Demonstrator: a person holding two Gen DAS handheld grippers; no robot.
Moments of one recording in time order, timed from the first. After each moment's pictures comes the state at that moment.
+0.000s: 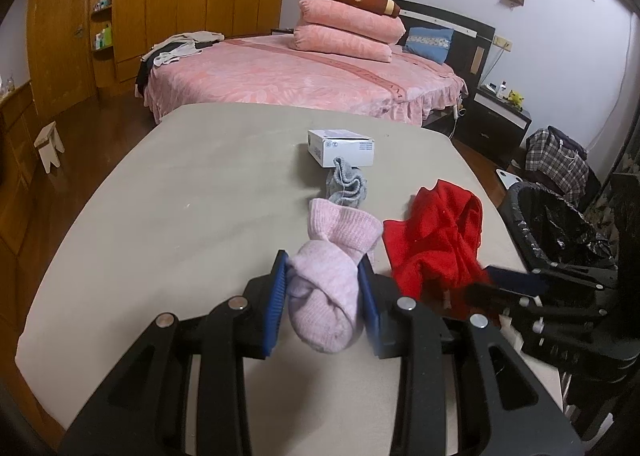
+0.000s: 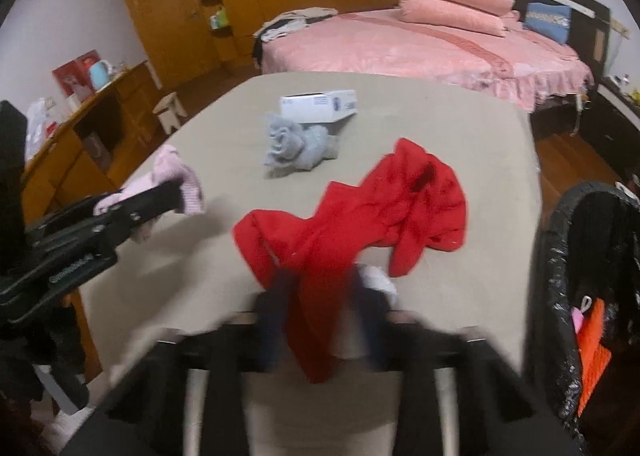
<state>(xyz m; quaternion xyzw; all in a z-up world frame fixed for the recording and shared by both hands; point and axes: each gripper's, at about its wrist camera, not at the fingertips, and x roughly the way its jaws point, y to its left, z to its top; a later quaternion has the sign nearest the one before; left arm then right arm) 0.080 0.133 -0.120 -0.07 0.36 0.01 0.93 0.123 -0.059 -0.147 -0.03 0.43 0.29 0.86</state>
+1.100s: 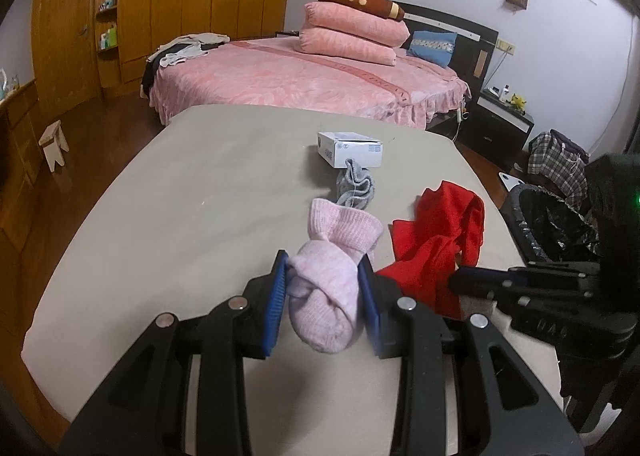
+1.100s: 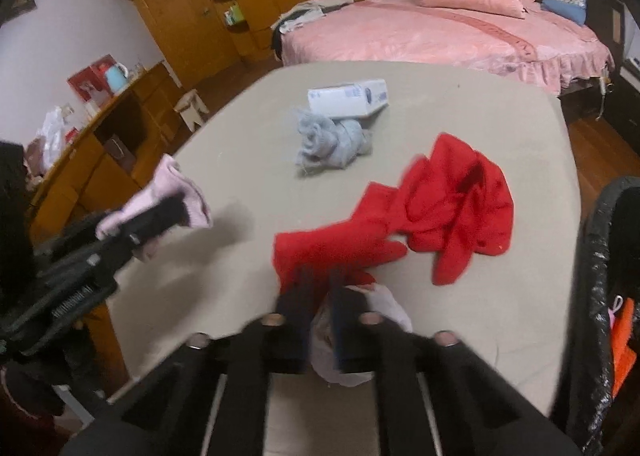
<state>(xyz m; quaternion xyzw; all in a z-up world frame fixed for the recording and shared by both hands) 0.065 0.145 -0.116 -0.07 0.35 0.02 0.93 0.135 -0.045 -0.148 0.00 0.44 0.33 0.83</state>
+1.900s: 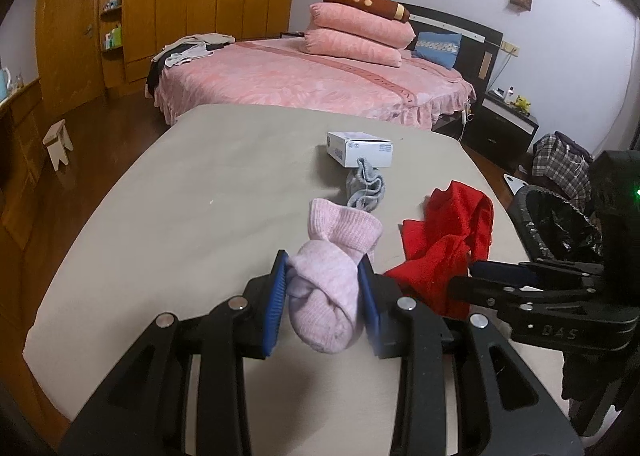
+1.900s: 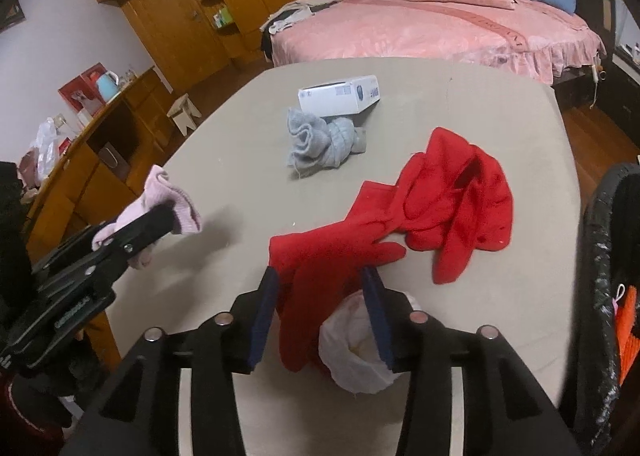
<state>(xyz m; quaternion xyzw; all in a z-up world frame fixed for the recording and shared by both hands) 0.065 0.151 -0.120 -0.08 0.35 0.03 0.93 0.141 -0.038 -0.155 0.00 0.46 0.31 0.83</state>
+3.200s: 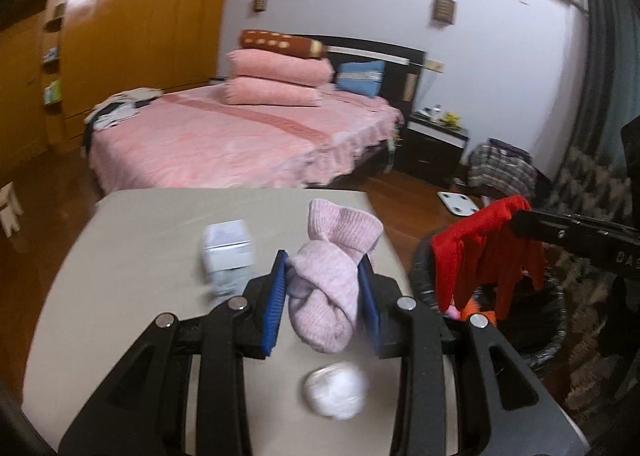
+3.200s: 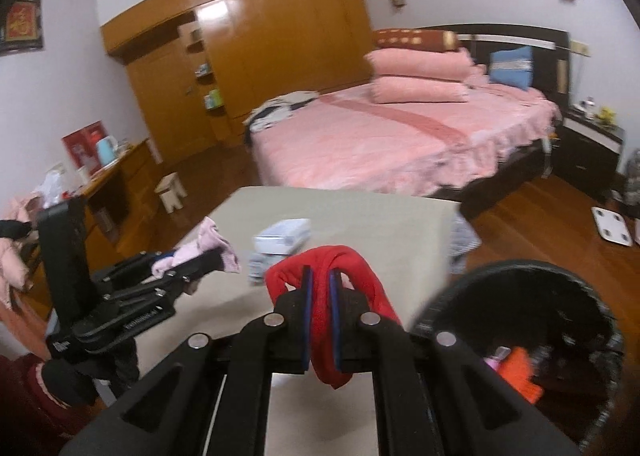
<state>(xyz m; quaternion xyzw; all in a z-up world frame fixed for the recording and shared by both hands) 0.105 0.043 -0.039 -0.04 0.28 -0.10 0.95 0.112 -0.182 -0.013 0.03 0.31 0.25 0.91</state>
